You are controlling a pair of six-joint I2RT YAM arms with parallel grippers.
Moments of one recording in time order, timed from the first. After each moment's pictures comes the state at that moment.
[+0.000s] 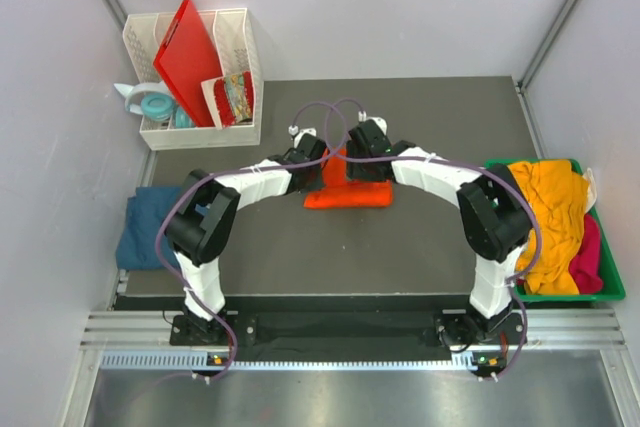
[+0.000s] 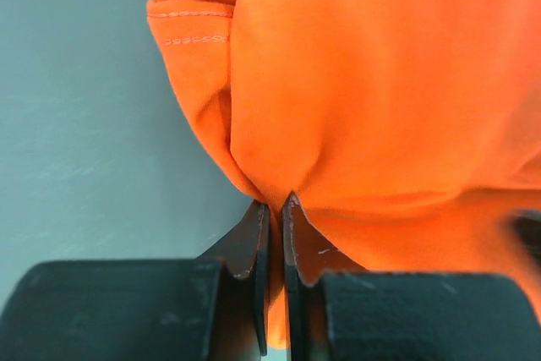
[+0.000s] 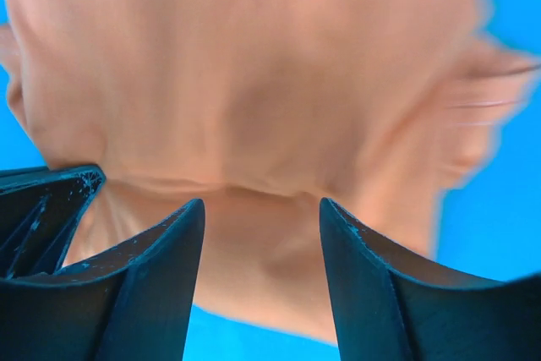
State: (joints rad) left arm -0.59 1.89 1.19 -0.23 -0.21 -0.60; right arm 0.64 1.89 1.33 -0.36 0.19 0.56
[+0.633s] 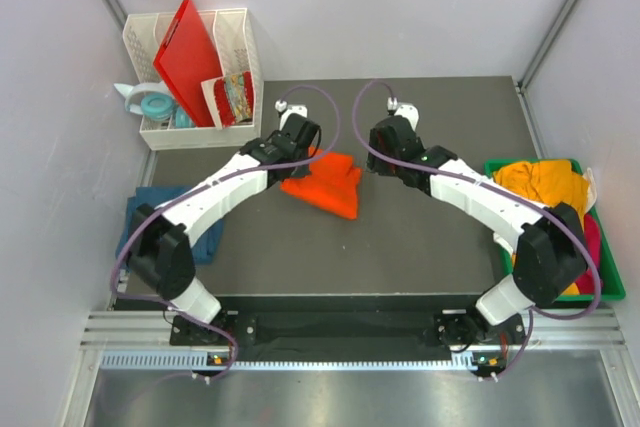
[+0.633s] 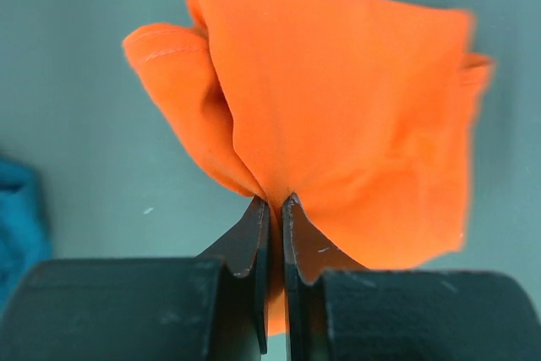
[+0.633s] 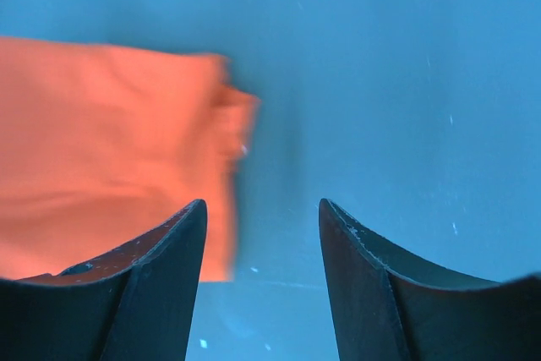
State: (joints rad) left arm -0.62 1.61 1.33 -0.61 -0.39 -0.49; right arm 0.64 1.52 1.21 -0.41 0.34 0.55
